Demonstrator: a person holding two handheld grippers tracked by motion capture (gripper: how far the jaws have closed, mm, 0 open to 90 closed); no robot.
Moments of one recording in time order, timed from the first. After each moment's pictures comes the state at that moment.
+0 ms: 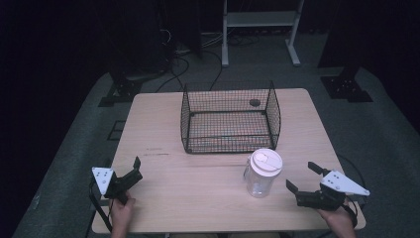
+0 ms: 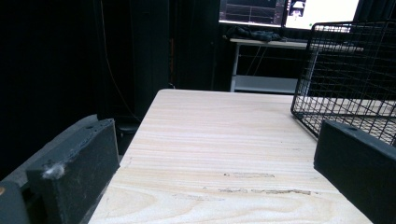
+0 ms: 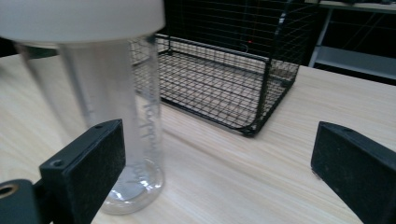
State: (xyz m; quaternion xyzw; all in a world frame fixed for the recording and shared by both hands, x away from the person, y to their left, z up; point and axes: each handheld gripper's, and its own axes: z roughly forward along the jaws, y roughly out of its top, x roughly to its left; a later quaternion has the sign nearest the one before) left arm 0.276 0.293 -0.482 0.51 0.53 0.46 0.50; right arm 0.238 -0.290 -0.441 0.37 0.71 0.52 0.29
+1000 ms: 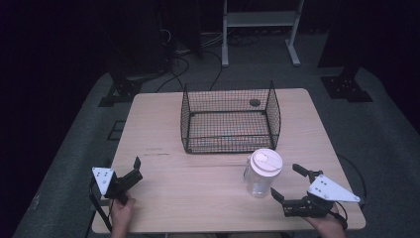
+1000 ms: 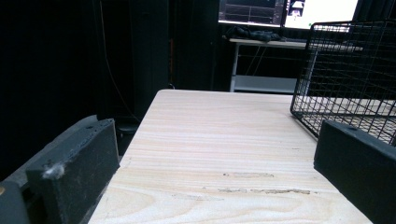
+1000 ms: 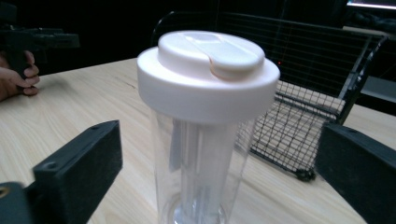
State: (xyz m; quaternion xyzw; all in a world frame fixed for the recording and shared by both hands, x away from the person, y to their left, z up) left arm 0.276 0.293 -0.482 0.51 0.53 0.46 0.50; right arm 0.217 -0.245 -0.414 0.31 0.73 0.55 0.28
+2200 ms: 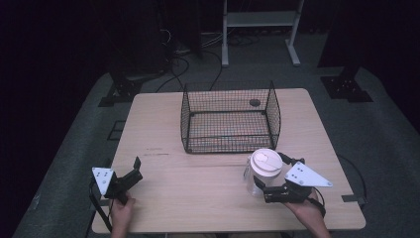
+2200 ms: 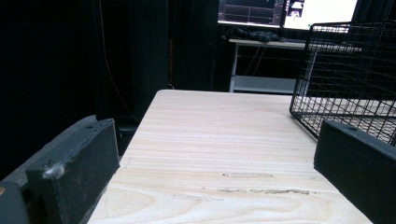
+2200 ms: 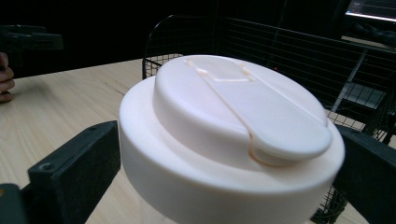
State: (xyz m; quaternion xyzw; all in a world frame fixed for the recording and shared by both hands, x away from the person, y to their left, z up) left arm 0.276 0.293 -0.482 0.51 0.53 0.46 0.50; right arm 0.250 -0.206 -0.412 0.30 0.73 0.54 0.30
